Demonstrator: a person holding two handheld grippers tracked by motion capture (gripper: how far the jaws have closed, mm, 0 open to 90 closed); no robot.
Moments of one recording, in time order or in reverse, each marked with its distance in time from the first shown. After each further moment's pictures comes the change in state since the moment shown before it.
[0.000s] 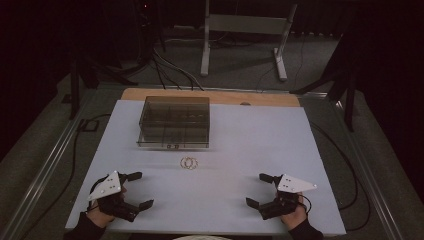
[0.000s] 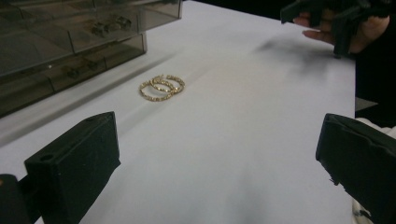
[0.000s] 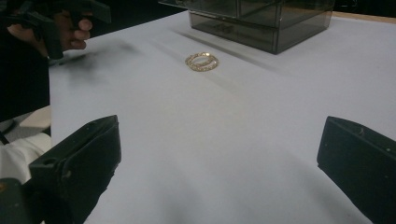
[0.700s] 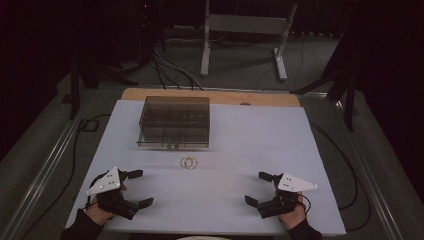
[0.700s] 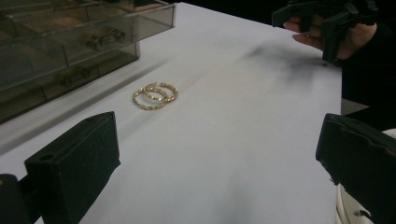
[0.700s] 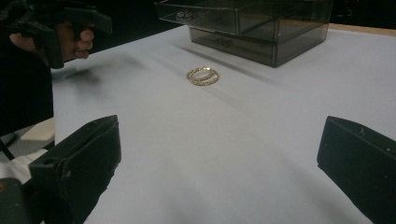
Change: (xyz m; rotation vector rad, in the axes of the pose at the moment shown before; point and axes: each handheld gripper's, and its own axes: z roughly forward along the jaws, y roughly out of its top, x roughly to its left) left arm 0.002 0.016 -0.001 0.007 -0.040 -0.010; right arm 0.003 0.005 0.001 -0.038 -0.007 0.012
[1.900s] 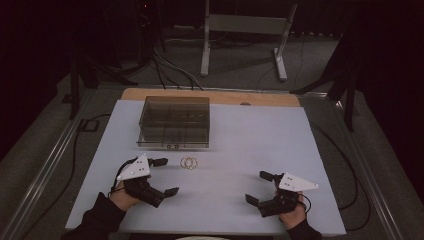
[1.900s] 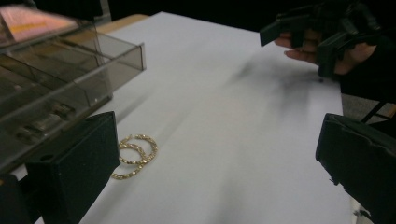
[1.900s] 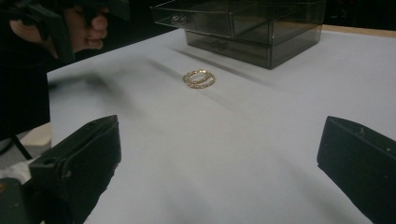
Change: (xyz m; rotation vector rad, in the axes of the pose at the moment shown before) left arm -0.009 0.048 0.061 0.030 -0.047 0.060; right arm -0.001 0.001 -0.001 -0.010 -0.013 0.016
